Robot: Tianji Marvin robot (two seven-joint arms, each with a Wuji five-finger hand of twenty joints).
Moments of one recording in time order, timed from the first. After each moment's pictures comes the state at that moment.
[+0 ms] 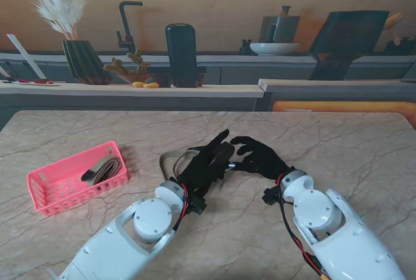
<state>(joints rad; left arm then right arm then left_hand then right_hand) 1.33 -1.27 -0.83 -1.40 -0.07 -0.10 0.15 -1.48 -1.11 1.19 -1.51 -0.23 -0.08 0.07 1.17 -0.42 0.60 -0.10 0.19 -0.26 0.04 0.05 0.79 0.14 0.40 0.88 0.79 0.25 0.78 1.07 0.48 0.25 1.22 0.84 0.45 -0.64 0.63 -0.12 0.32 -0.01 0.43 0.54 0.56 0.14 0.51 0.41 0.70 0.08 0.57 0.65 0.35 0.26 0.82 0.69</state>
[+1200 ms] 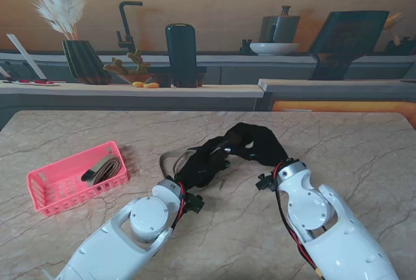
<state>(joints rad) 1.35 -1.27 -0.87 -1.42 -0.12 -0.08 0.12 -1.49 -1.16 1.21 -1.57 -0.40 -0.28 -0.12 0.80 -0.44 0.61 -0.06 0.21 0.01 0.39 0.25 0.56 0.14 0.35 0.40 0.48 0.24 0.34 0.50 0.14 0.24 0.78 0.50 0.71 -0.65 0.73 -0.23 0.73 -0.16 0.82 0.30 1.10 0.06 0.57 0.41 0.89 0.06 0.73 0.72 0.46 0.24 0.85 0.71</state>
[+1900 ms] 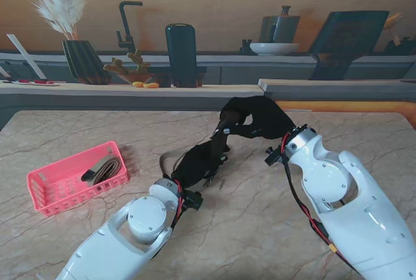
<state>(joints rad) 1.38 -1.27 -0.90 -1.48 -0.14 -0.06 0.17 -1.39 -1.10 1.27 -1.72 -0.50 -0.33 0.08 1.14 -0.26 0.29 -0.09 0.60 0.02 0.61 0.43 0.87 0.14 0.34 0.52 0.64 0.23 0.45 0.44 0.19 0.25 0.88 0.45 0.71 -0.65 0.73 -0.23 0.73 -0.16 0.82 0.30 1.10 0.05 0.59 0.42 0.89 0.06 0.73 0.72 0.47 0.24 0.87 0.70</state>
